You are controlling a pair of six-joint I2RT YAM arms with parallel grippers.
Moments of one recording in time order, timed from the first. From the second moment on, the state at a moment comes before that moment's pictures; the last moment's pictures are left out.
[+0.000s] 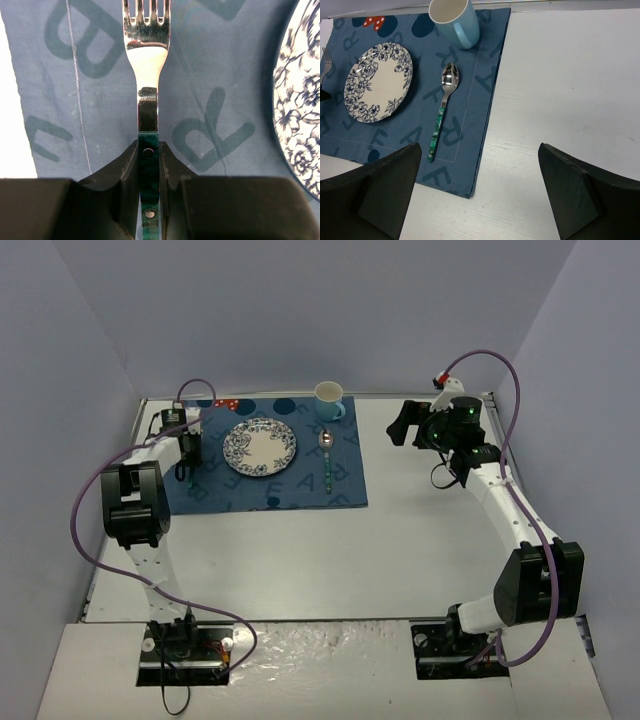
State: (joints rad) left arm 0.10 2.04 1.45 -0.34 0.04 0.09; right arm 0.10 1.42 1.14 -0.14 -0.28 0.22
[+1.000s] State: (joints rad) left arm 0.10 1.98 1.35 -0.31 0.03 0.08; right arm 0.10 1.42 1.12 -0.14 -0.30 0.22
